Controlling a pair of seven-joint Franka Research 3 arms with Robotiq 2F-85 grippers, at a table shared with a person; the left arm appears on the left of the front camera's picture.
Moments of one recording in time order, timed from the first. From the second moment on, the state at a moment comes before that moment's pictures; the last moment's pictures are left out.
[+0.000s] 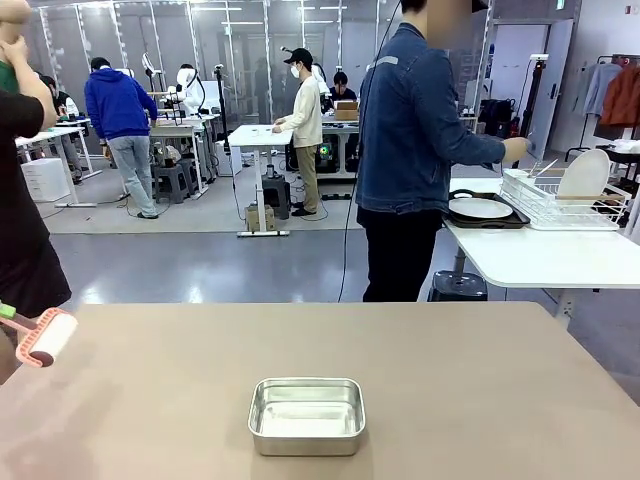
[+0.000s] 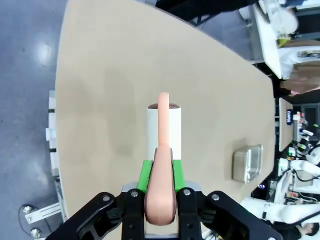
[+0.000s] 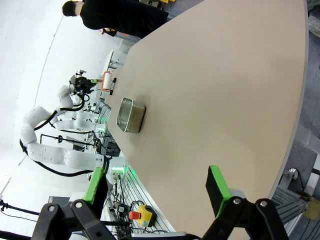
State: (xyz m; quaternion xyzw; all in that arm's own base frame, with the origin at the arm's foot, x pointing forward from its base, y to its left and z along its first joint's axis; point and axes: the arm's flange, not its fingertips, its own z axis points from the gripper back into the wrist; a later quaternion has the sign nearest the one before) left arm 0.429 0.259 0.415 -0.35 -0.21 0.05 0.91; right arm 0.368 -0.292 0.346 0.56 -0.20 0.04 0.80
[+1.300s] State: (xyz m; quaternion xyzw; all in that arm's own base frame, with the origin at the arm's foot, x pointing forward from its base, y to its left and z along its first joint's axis) left arm 0.409 0.247 0.426 -0.32 -0.22 0.05 0.92; right arm 0.368 -0.292 0.346 0.56 -0.20 0.04 0.80
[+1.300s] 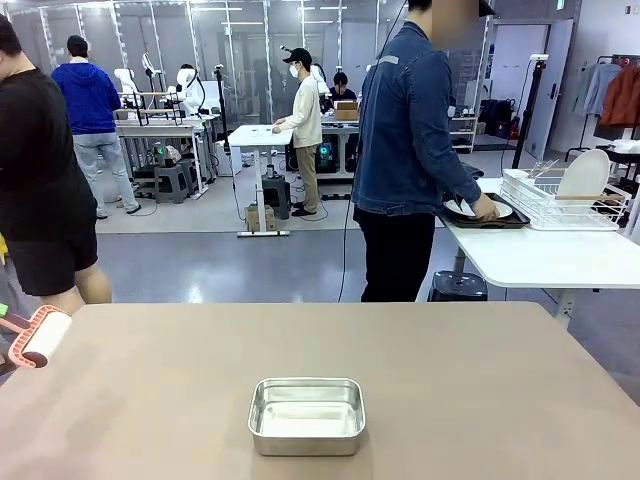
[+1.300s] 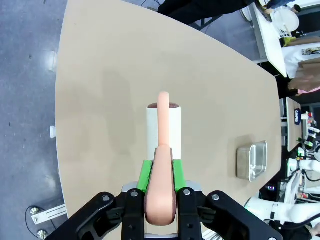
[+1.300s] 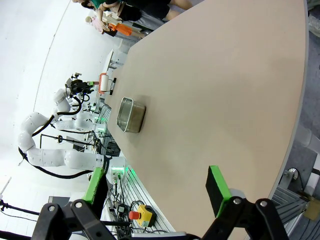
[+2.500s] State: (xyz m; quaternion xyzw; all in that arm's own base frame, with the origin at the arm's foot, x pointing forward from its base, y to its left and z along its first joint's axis) left arm 0.331 -0.129 0.527 -0.23 -0.18 -0.55 0.78; right arm 0.368 -0.291 0.346 0.56 -0.20 0.04 0.80
